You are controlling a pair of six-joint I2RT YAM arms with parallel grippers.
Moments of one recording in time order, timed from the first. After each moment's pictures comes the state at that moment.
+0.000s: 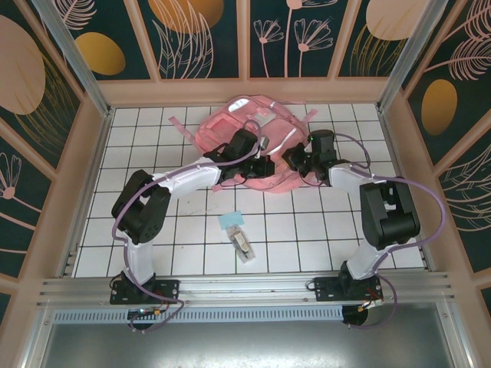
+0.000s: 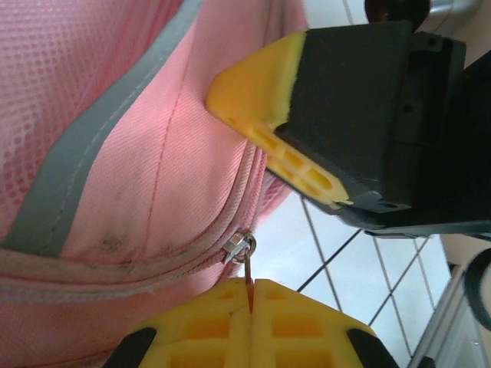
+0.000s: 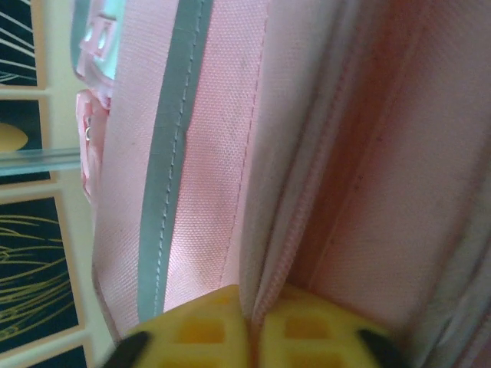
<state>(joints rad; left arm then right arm) -0.73 1.93 1.38 -0.18 0.37 -0.68 0.27 1.69 0.94 0.09 -0.45 1.06</state>
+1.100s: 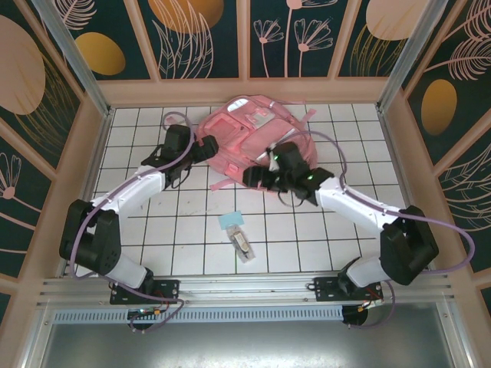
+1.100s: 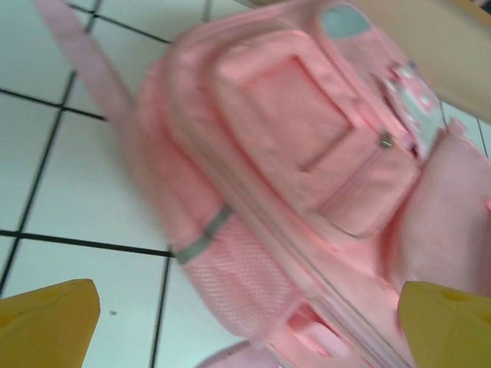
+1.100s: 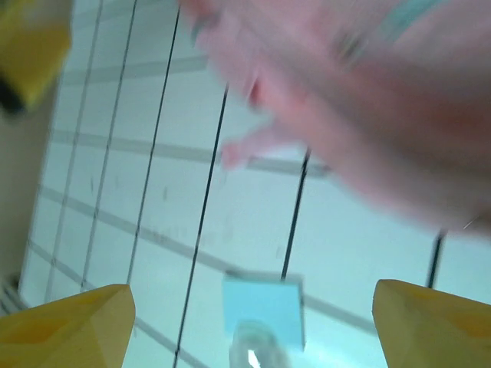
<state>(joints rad) -0.35 1.54 1.02 -0.15 -0.03 -0.69 0.75 1.42 0.97 -0.32 -0.20 0.67</state>
